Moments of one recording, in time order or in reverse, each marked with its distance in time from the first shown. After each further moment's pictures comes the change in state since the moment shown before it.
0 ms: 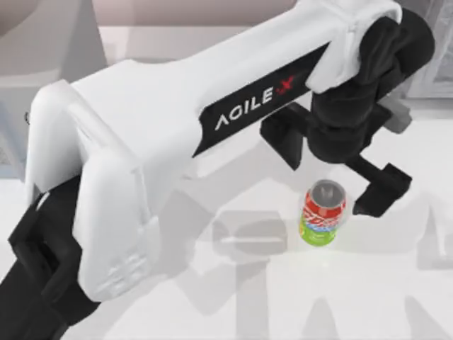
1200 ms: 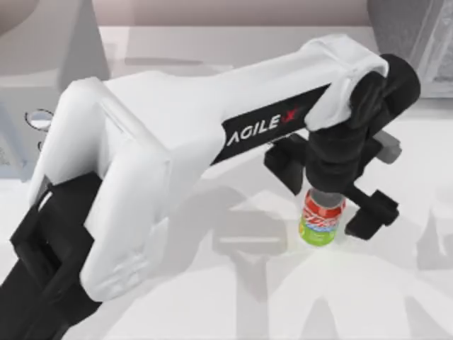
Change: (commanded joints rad) left arm 0.002 0.011 -0.218 0.228 0.000 0.002; right arm 0.000 0.000 0.000 0.000 0.000 0.000
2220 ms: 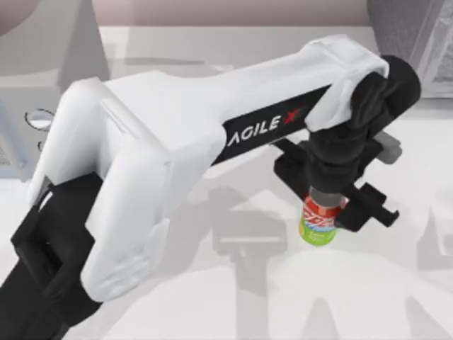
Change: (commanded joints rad) left arm 0.000 0.000 0.000 0.000 0.000 0.000; right arm 0.000 0.000 0.000 0.000 0.000 0.000
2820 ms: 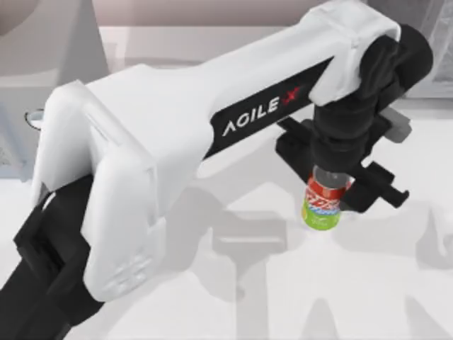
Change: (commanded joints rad) left arm 0.000 0.009 0.170 -0.160 0.000 -0.001; right arm 0.000 0.000 0.000 0.000 0.000 0.000
